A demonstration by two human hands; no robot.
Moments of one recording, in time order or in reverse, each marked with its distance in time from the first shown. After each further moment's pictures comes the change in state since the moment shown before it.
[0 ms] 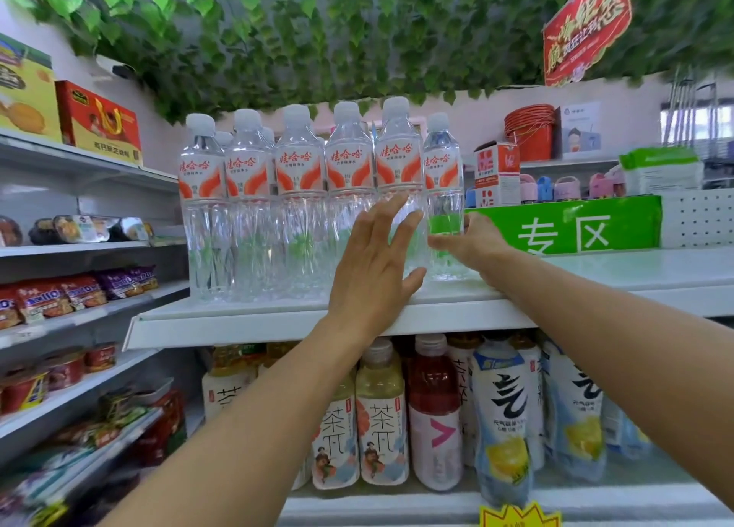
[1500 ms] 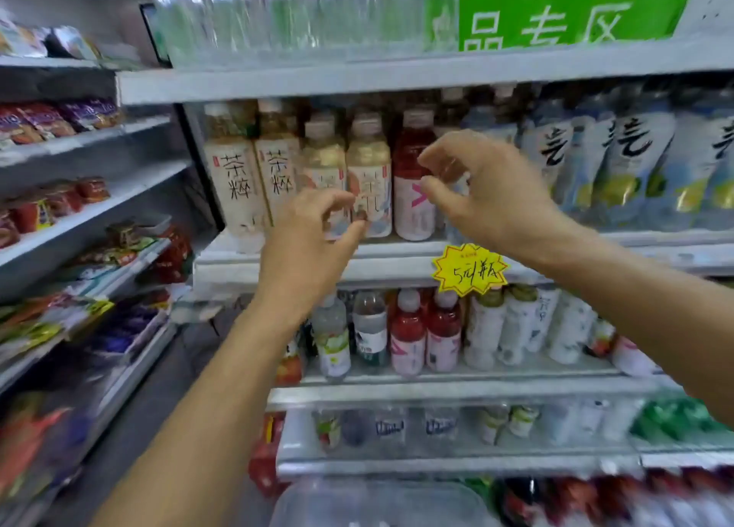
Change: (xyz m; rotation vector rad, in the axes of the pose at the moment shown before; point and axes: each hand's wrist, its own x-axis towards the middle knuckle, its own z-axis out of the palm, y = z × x) left_hand -0.204 0.075 -0.113 -0.425 -0.338 -0.597; right_hand -0.281 0.043 -0.010 -0.431 -0.068 -0.516
